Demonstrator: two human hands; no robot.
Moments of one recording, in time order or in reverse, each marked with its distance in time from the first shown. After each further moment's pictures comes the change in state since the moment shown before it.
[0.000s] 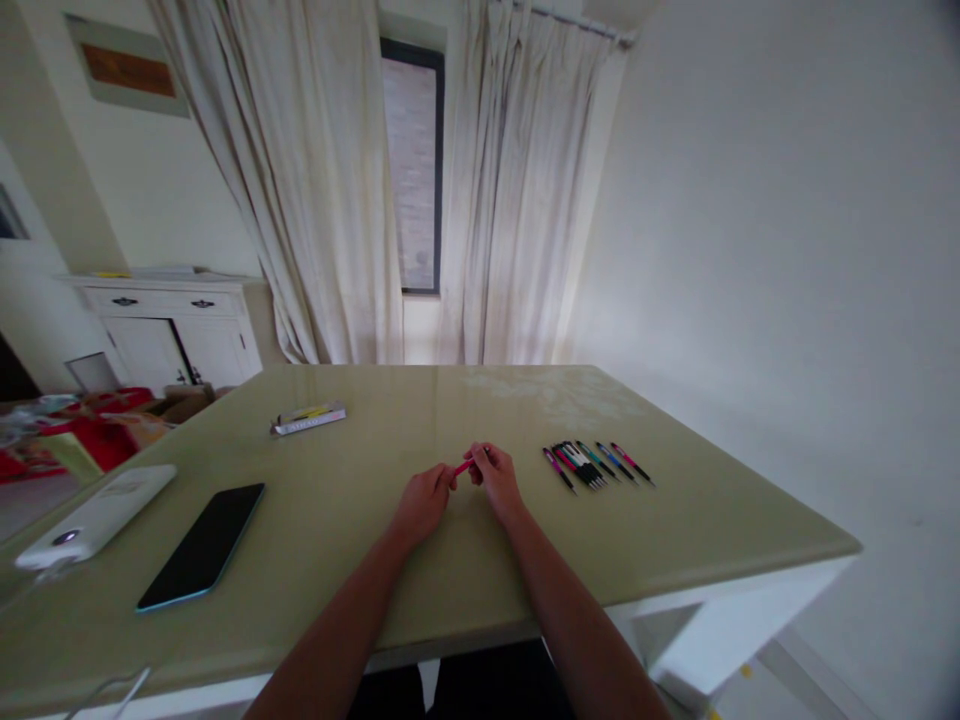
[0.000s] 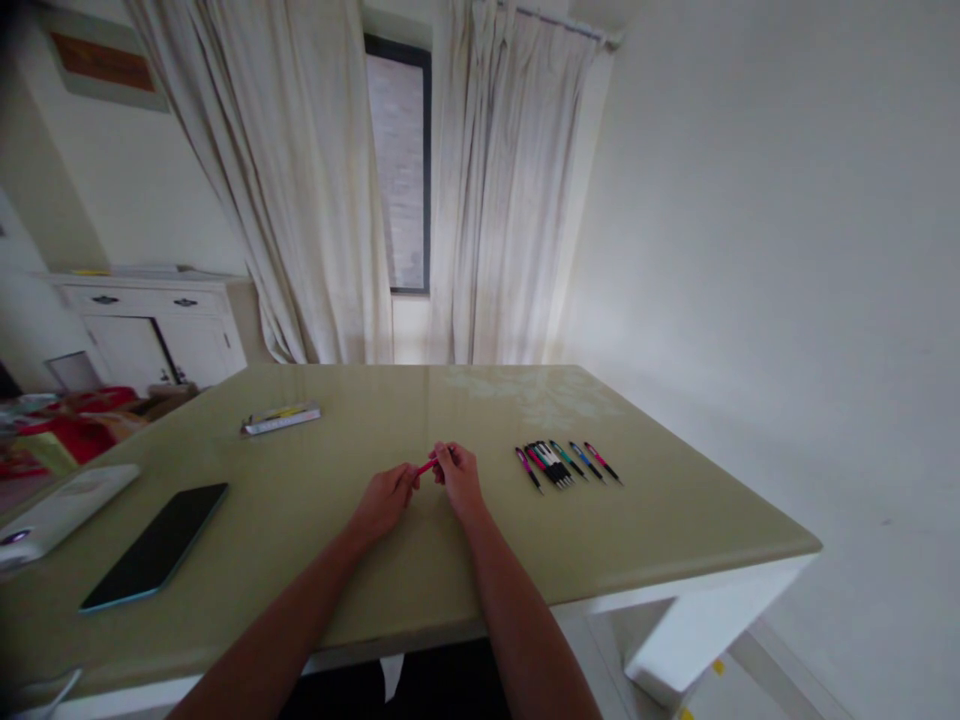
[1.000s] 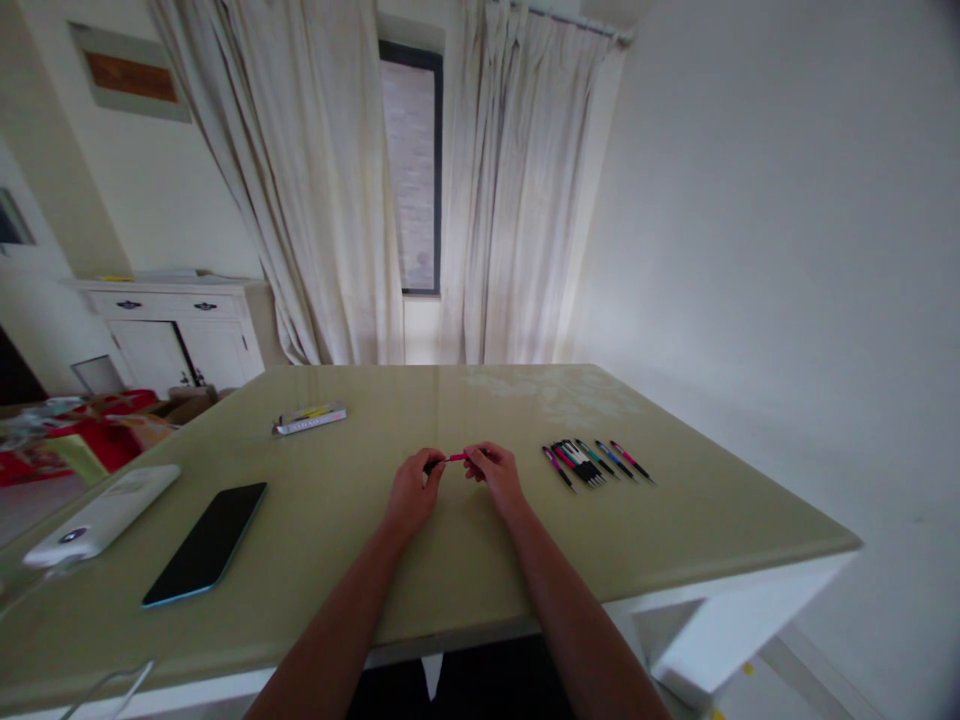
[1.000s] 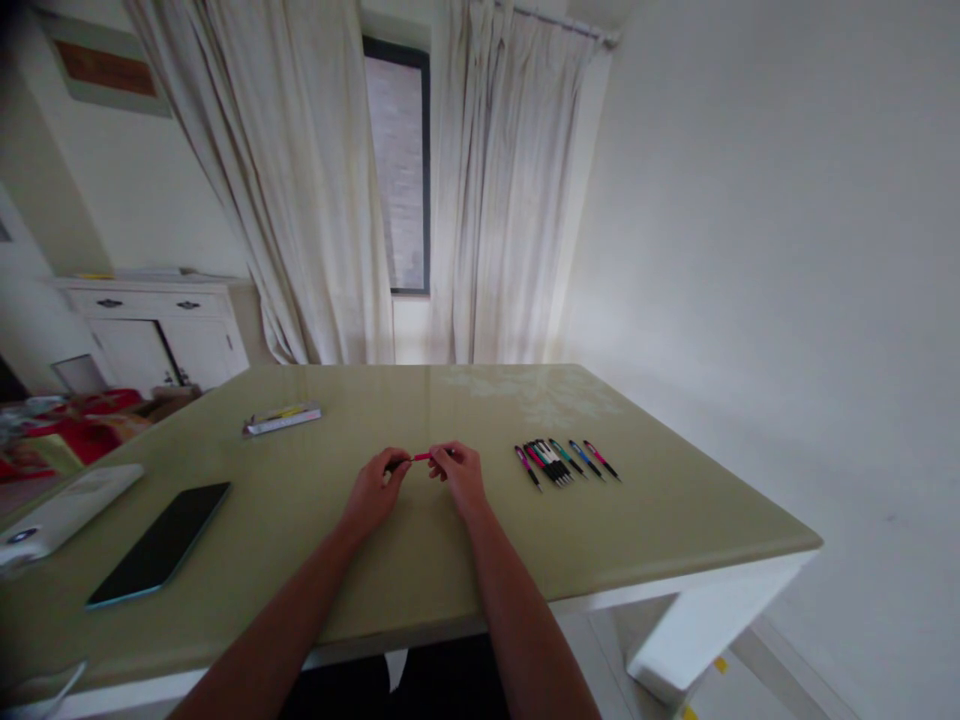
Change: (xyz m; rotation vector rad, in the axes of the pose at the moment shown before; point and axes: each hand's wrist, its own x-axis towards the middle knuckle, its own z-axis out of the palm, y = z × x) left_hand 0.004 -0.010 -0.010 0.047 0.238 0.127; right_hand 0.001 -0.003 -0.003 0.021 0.001 0.066
